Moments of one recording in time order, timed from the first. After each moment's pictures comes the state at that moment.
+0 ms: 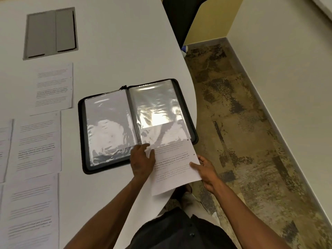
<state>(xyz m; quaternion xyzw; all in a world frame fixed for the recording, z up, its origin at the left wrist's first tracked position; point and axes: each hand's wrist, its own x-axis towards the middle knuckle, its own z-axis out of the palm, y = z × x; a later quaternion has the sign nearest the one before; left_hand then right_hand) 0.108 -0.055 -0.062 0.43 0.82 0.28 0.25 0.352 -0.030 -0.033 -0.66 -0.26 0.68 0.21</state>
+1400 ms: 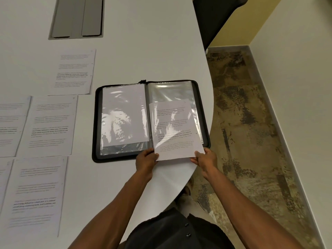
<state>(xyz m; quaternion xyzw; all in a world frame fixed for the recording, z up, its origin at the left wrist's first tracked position) 0.089 -0.063 -0.059 -0.02 0.71 0.46 0.53 0.293 0.020 -0.036 -0.72 -0.28 0.59 0.23</state>
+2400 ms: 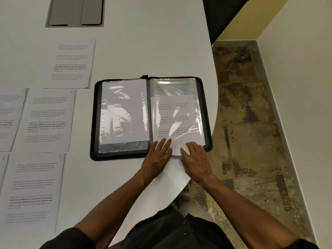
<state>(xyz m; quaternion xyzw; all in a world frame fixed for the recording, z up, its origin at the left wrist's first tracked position) 0.088 -0.053 -0.090 0.77 0.61 0.05 0.15 0.288 0.016 -0.069 -0.40 -0.91 0.09 -0.08</state>
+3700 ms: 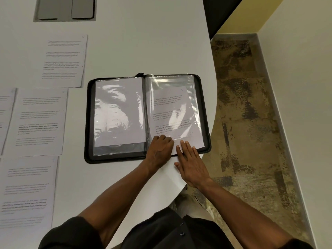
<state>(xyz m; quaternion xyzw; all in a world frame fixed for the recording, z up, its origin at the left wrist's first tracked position) 0.103 0.004 -0.080 0.73 0.67 0.06 0.11 0.296 0.010 -0.096 -0.40 -0.90 0.16 -0.10</state>
